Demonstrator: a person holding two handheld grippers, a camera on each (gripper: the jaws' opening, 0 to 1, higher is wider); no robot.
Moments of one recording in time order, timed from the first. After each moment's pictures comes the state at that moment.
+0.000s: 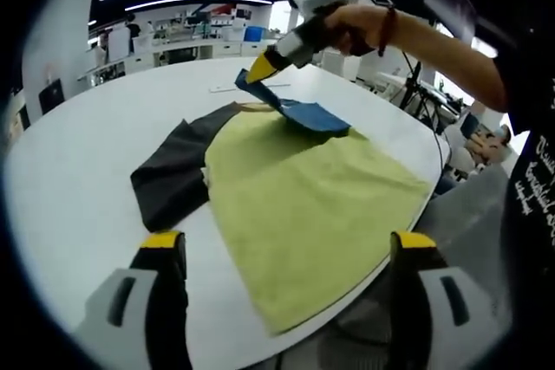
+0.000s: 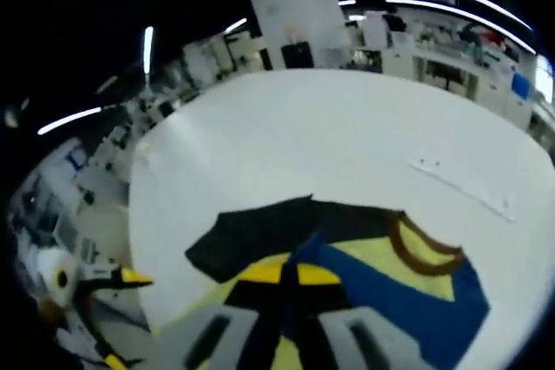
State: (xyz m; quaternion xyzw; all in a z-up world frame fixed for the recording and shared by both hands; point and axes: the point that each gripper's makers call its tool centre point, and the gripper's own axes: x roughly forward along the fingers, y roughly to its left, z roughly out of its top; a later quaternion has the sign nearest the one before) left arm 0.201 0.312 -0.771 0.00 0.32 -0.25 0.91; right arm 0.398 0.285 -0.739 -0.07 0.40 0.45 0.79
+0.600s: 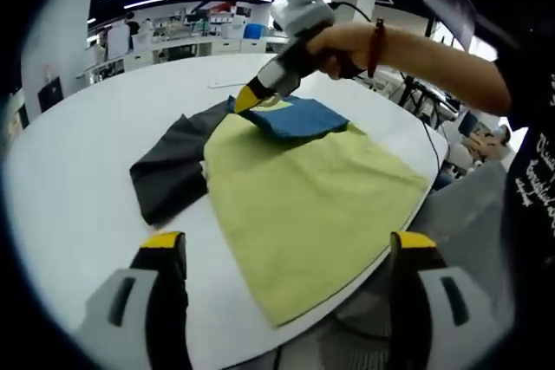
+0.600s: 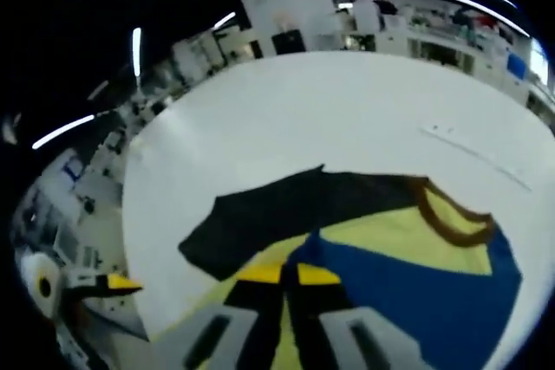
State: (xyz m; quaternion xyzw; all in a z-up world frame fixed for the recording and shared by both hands) left arm 0.193 0.311 -0.777 0.01 0.33 -0.26 0.91; right arm 0.387 0.303 -0.790 -0.04 0.43 0.43 0.79
